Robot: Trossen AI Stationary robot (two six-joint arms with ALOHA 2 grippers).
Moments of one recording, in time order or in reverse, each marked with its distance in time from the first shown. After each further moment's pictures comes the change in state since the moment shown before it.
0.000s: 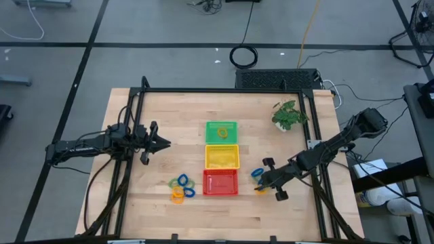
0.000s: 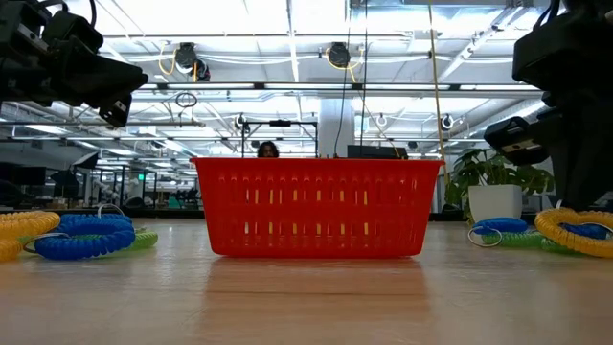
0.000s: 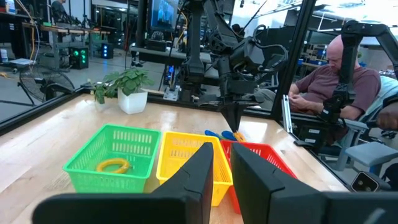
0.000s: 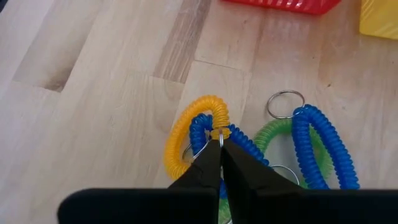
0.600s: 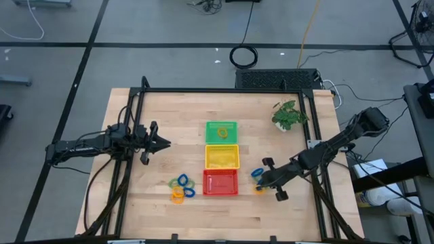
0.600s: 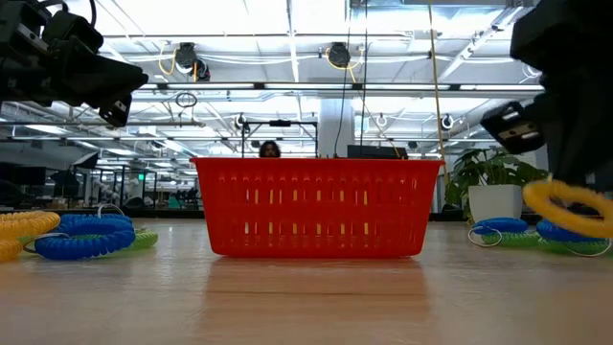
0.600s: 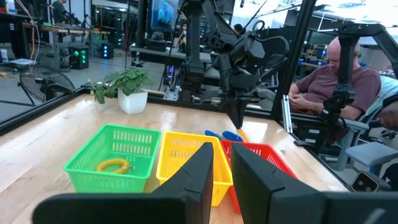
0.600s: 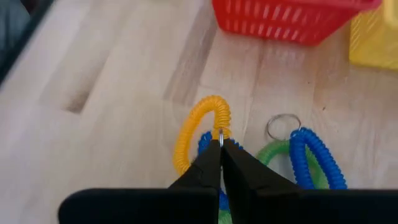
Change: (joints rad) left arm 0.000 0.000 0.000 0.000 0.000 0.000; right arm 0.000 -0.053 0.002 0.030 -0.003 0.002
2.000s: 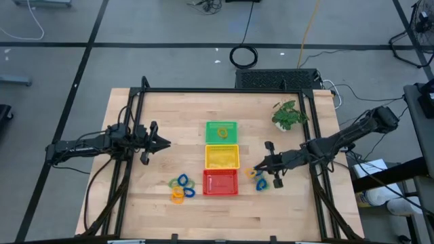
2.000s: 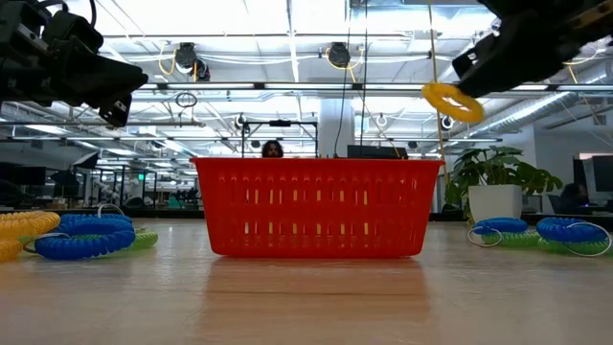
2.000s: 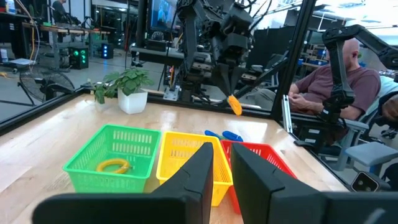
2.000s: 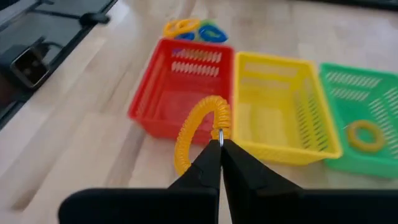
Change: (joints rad) left arm 0.000 0.000 0.000 0.000 0.000 0.000; right arm -0.126 -0.227 0.000 0.076 0.159 -0.156
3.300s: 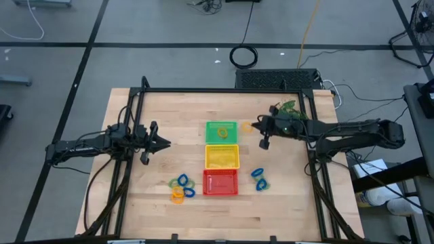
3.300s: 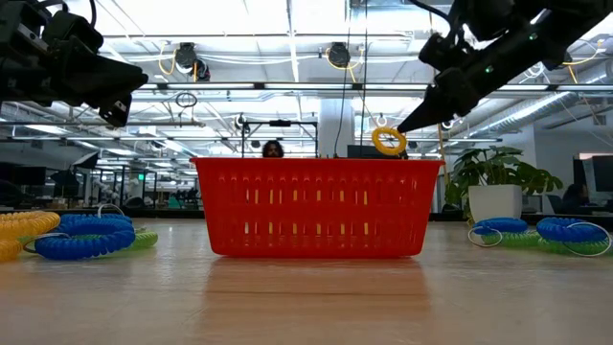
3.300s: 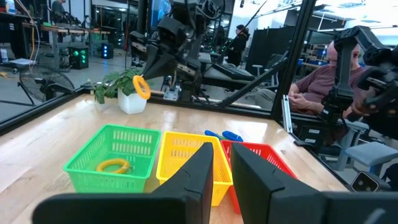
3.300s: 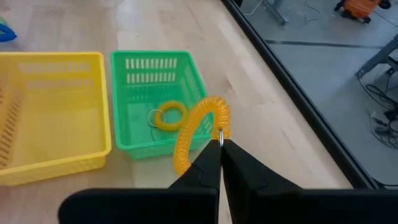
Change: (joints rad) left arm 0.000 0.000 0.000 0.000 0.000 0.000; right arm -0.569 0.000 0.000 0.044 -0.005 -0.212
